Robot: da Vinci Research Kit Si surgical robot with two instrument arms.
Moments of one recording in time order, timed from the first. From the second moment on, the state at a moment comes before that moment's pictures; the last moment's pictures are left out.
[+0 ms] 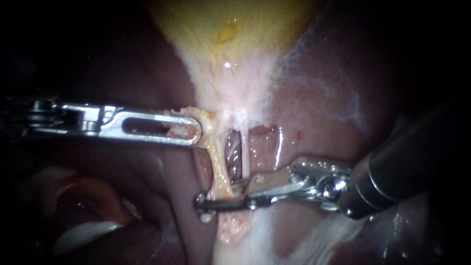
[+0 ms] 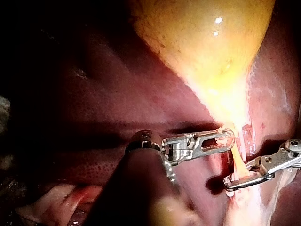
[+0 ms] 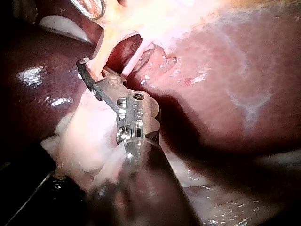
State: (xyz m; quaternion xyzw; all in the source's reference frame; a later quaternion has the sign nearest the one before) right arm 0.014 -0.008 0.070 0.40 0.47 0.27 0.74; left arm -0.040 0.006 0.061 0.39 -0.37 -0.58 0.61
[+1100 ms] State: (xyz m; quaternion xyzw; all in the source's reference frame) right arm 0.010 -0.007 0.070 0.27 0.56 0.15 0.77; left arm -0.040 0.006 0.061 0.39 -0.37 -0.58 0.61
